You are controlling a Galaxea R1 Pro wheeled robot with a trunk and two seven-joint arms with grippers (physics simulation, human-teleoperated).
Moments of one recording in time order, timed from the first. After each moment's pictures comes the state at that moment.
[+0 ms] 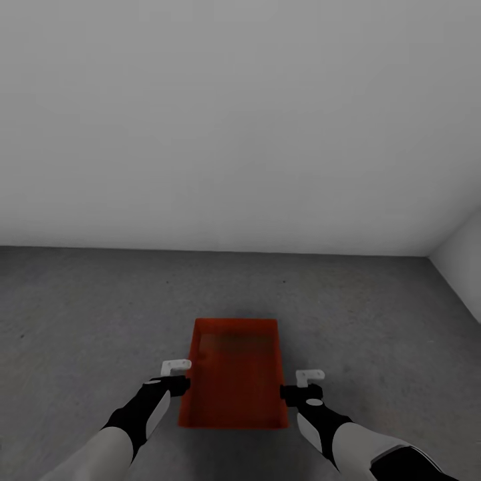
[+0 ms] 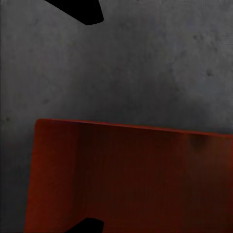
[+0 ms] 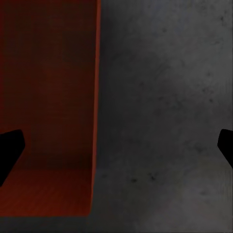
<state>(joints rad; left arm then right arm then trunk) -0.64 -0.06 -0.01 -0.43 0.07 0.27 0.14 -0.74 0.11 0.30 -0.04 -0.23 -0.12 -0.19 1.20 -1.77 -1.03</state>
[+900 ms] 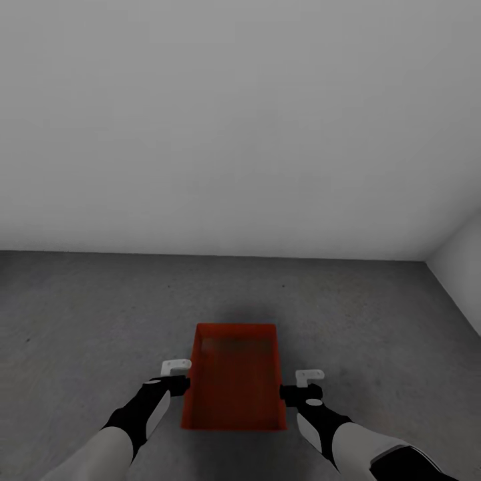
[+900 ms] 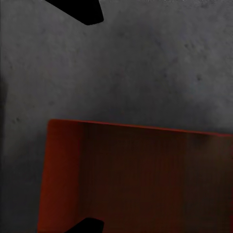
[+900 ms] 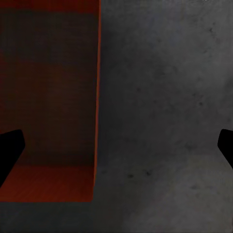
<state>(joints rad) -0.64 -0.06 -0.01 -0.43 0.07 0.27 0.14 -0.74 0.12 0.30 -0.04 -0.23 -0.12 -0.19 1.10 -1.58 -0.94</state>
